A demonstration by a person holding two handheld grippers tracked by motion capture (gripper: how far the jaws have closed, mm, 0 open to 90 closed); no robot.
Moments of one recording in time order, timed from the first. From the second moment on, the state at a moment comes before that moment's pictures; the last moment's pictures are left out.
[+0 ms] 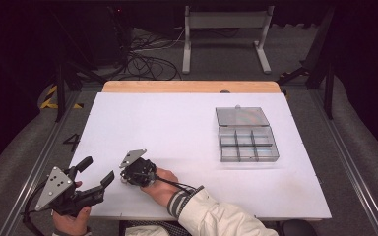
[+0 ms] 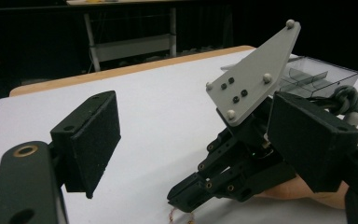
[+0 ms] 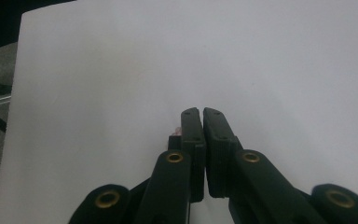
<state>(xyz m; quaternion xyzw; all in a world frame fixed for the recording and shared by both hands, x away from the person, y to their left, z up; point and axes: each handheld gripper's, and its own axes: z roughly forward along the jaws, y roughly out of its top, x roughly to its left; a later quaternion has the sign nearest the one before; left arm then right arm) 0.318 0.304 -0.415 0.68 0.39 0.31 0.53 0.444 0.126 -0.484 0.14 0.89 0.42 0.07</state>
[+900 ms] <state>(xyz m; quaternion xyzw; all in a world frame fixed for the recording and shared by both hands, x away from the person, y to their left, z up) 0.318 0.303 -0.414 0.68 0.39 0.31 0.53 0.445 0.087 -0.445 0.14 0.88 0.45 0.09</state>
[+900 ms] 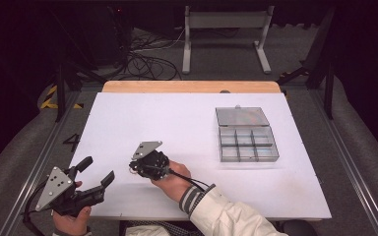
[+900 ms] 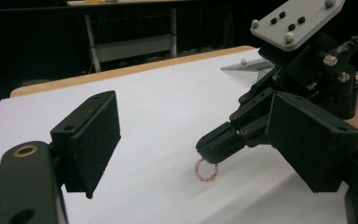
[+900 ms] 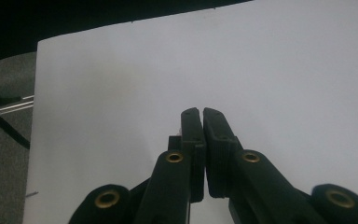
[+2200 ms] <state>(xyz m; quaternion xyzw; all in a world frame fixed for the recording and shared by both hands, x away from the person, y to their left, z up) 0.322 0.300 -0.417 0.69 0.39 0.31 0.53 0.466 -0.006 -0.403 0.19 0.86 0.46 0.14</state>
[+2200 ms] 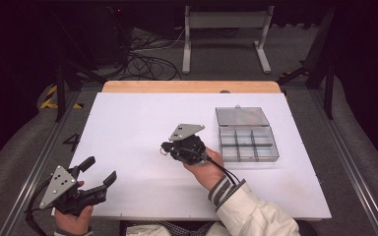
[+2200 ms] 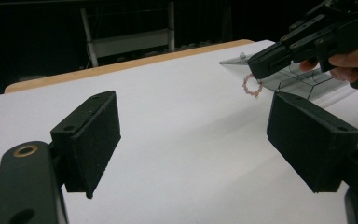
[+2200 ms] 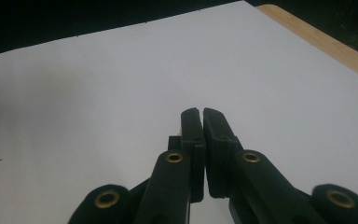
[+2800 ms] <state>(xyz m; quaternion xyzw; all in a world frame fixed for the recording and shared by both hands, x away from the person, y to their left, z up) 0.322 0.299 -0.418 0.69 0.39 0.31 0.52 0.474 -0.058 -0.388 0.23 0.84 0.46 0.17</state>
